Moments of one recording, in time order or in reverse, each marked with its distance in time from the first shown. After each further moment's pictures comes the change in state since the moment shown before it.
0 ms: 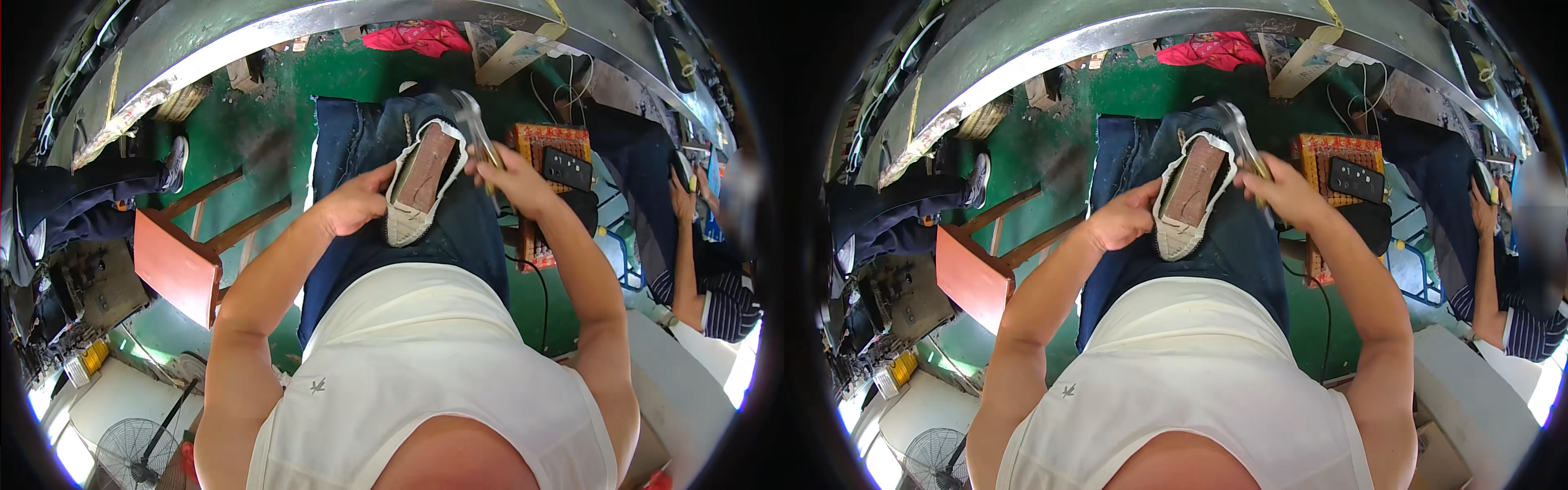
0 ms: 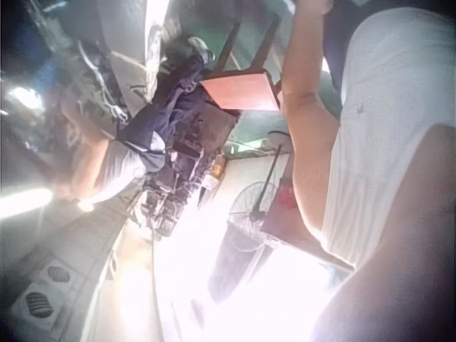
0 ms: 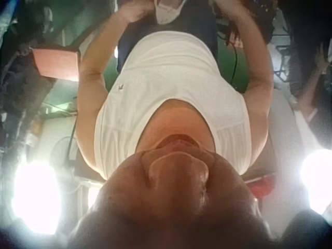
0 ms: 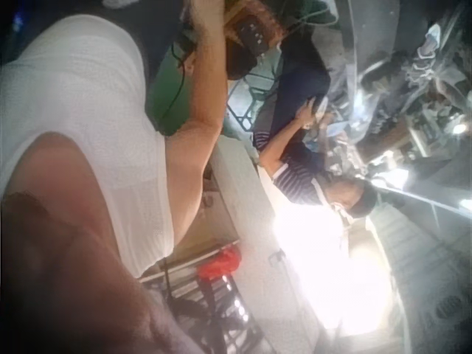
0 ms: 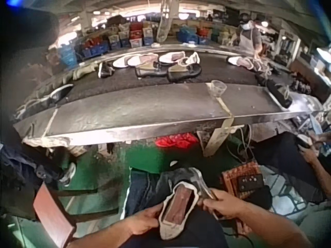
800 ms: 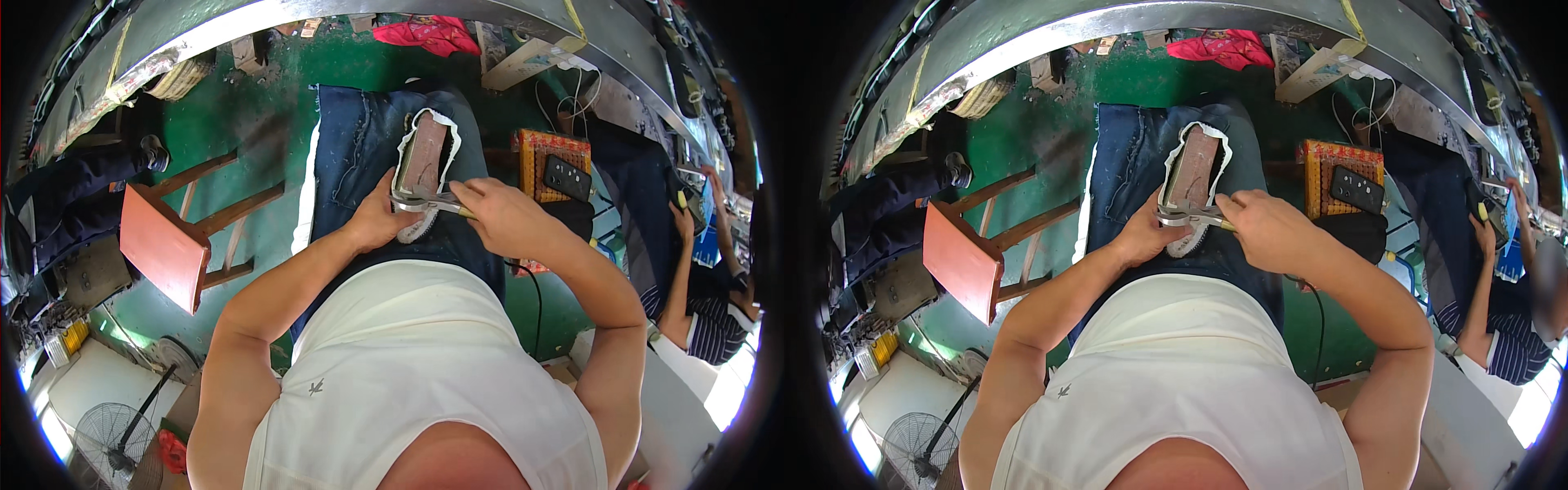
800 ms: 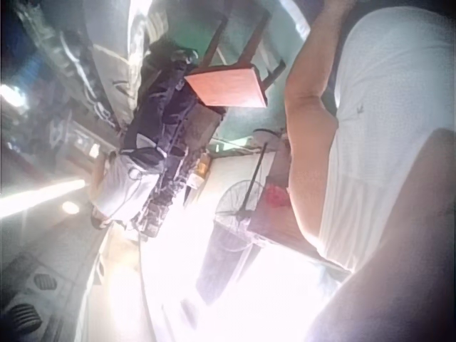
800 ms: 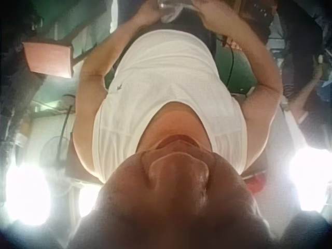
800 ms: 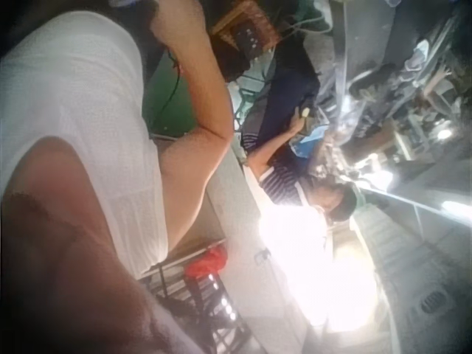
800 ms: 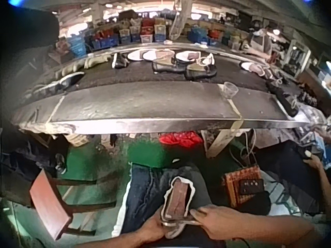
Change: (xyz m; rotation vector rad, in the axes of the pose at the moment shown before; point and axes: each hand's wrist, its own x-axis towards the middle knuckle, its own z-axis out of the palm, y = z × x) left_hand 0.006 -0.066 0.017 0.339 0.383 0.220; right_hand -0.040 -0.054 0.051 -1.189 -0.373 -0.348
